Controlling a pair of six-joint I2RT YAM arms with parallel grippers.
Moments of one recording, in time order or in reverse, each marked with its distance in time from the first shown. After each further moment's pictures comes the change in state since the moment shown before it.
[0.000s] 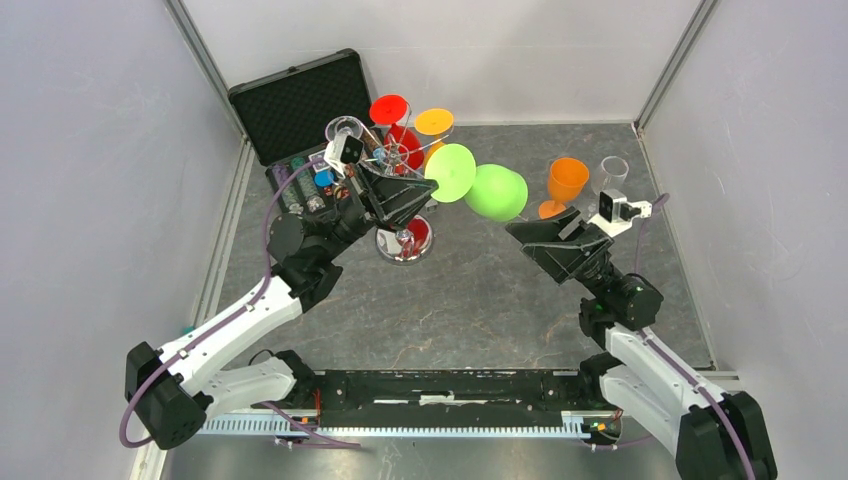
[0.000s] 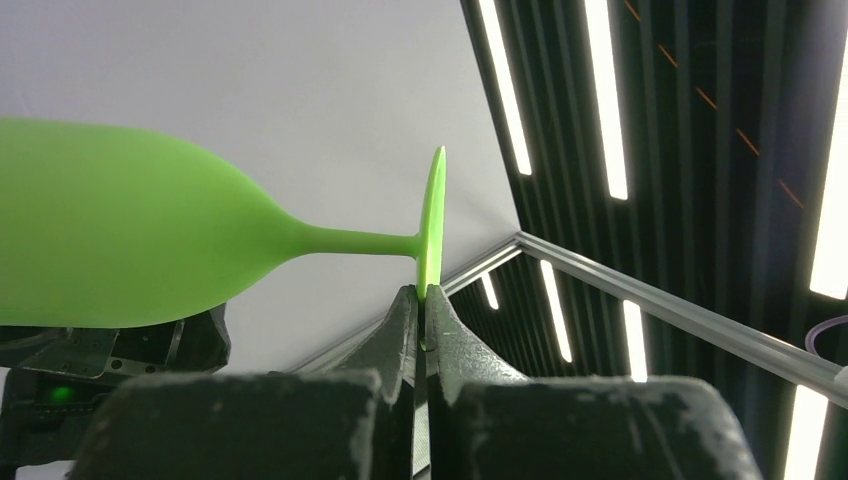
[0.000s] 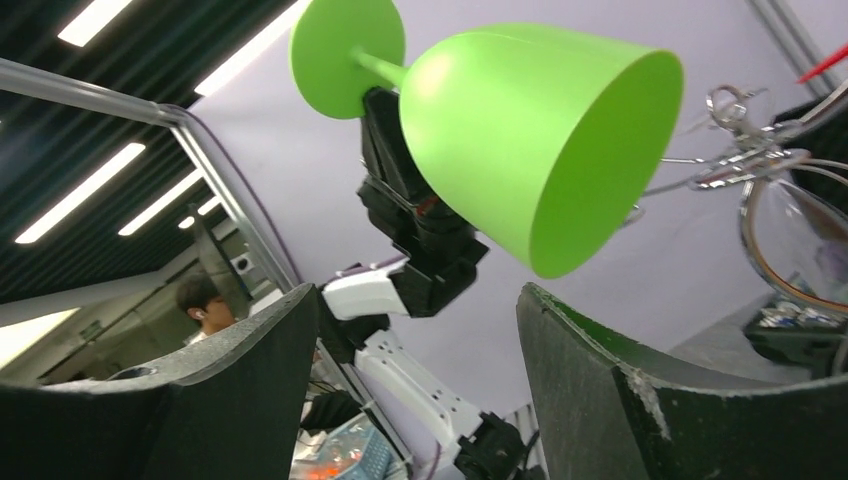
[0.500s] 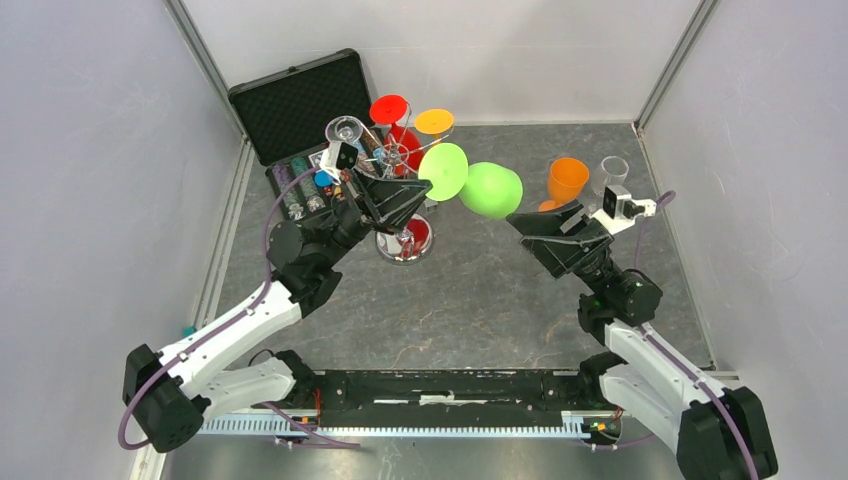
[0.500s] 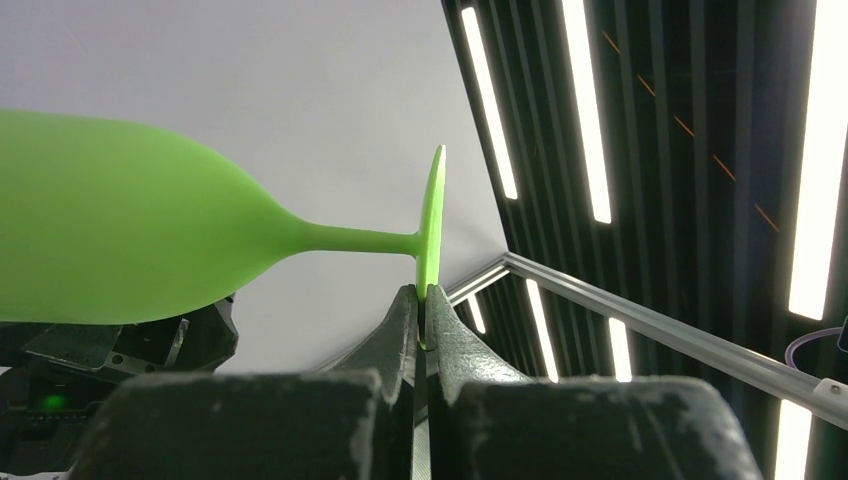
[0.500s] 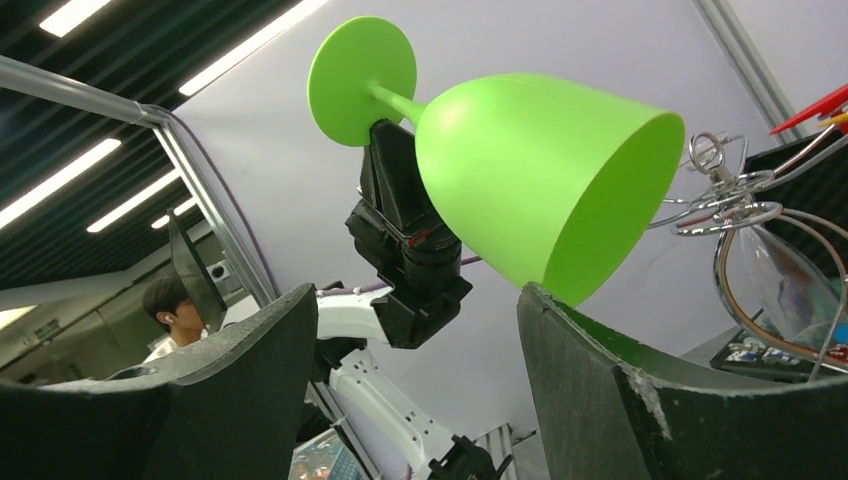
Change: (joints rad) left arm -0.008 -0.019 -0.054 0.052 -0.063 -0.034; right arm 0.024 0.056 0.046 0.045 0.045 -0.037
